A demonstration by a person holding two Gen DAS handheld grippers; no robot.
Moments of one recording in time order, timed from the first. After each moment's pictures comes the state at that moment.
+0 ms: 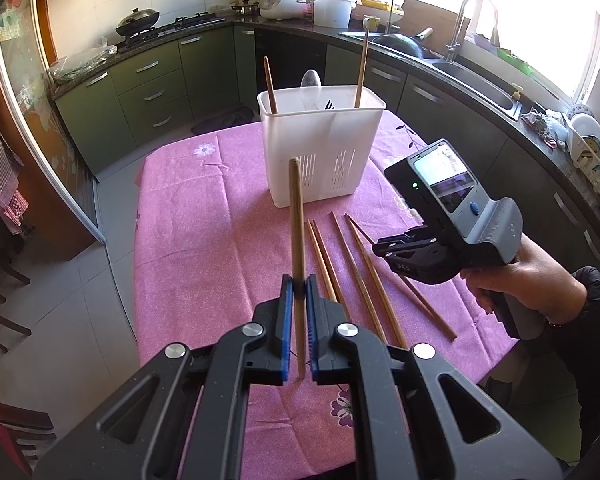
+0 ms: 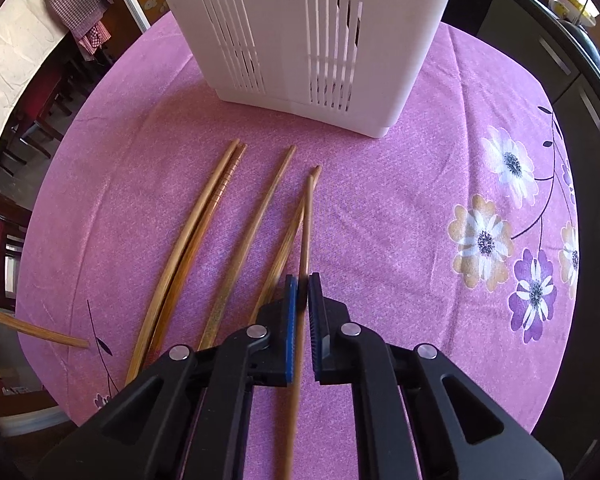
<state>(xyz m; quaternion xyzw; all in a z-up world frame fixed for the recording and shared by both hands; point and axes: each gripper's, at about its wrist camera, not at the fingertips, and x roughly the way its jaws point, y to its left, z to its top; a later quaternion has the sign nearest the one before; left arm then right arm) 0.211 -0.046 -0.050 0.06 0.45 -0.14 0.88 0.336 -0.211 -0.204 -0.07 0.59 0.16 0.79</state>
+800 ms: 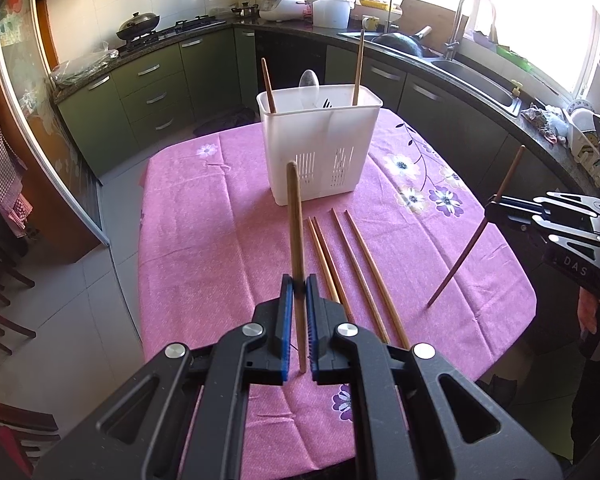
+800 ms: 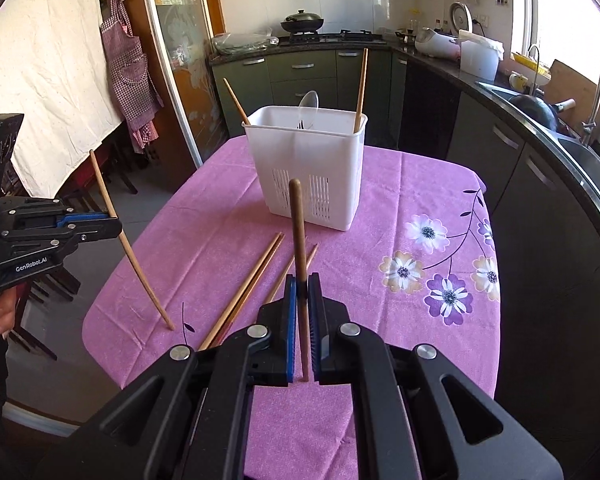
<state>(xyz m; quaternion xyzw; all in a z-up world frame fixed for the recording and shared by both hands) 0.202 -0.047 -0.048 0.07 0.45 -0.13 0.88 0.202 -0.290 -0.068 -0.02 0.40 0.20 0.89</state>
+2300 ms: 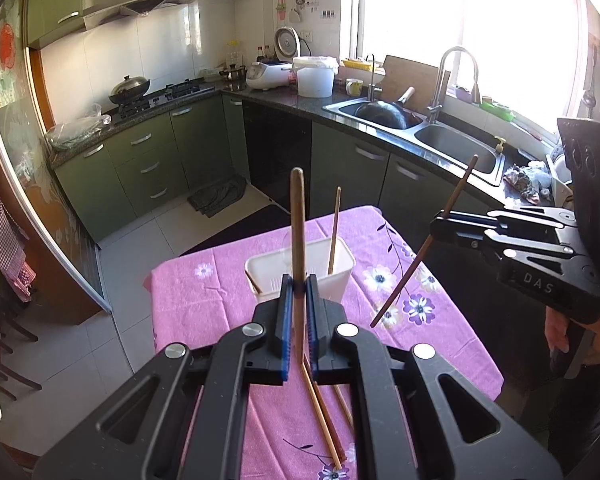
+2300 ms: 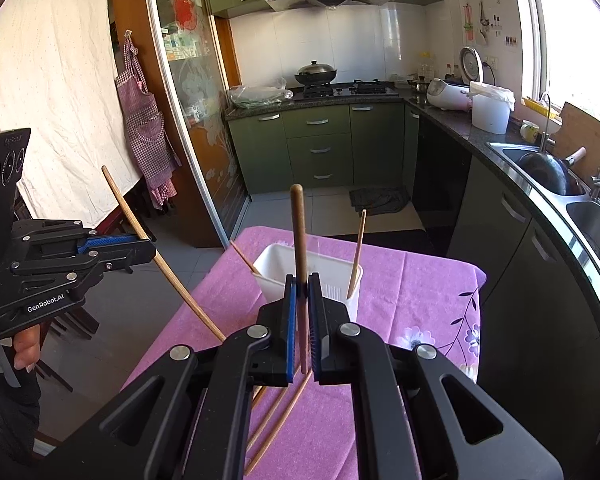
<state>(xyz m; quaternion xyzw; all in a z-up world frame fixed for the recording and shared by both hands) 0.272 -0.090 0.099 0.07 0.35 -0.16 0.92 0.289 -0.296 0.079 0.00 0.33 0.23 0.92</state>
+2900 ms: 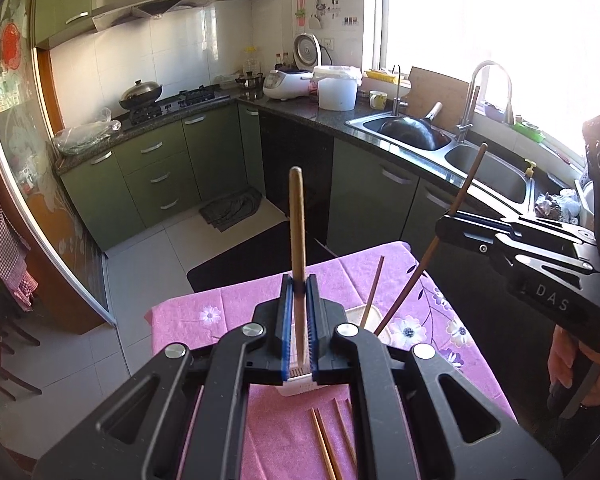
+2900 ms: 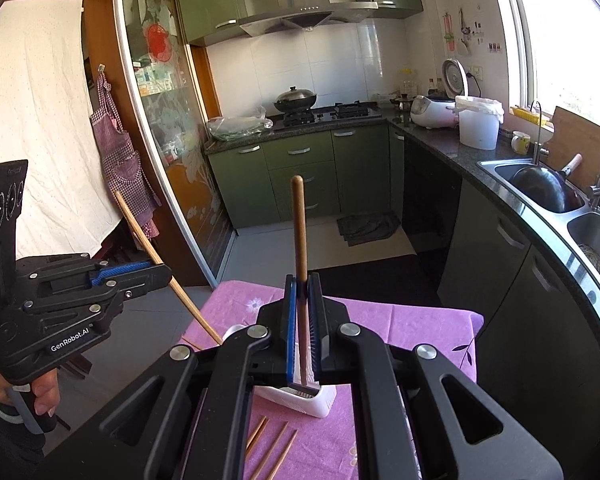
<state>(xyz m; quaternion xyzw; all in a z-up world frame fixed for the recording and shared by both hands) 0.375 -0.111 0.082 0.06 0.35 -0.12 0.93 0.401 -0.300 0.081 0.04 0.31 0.21 0.93</state>
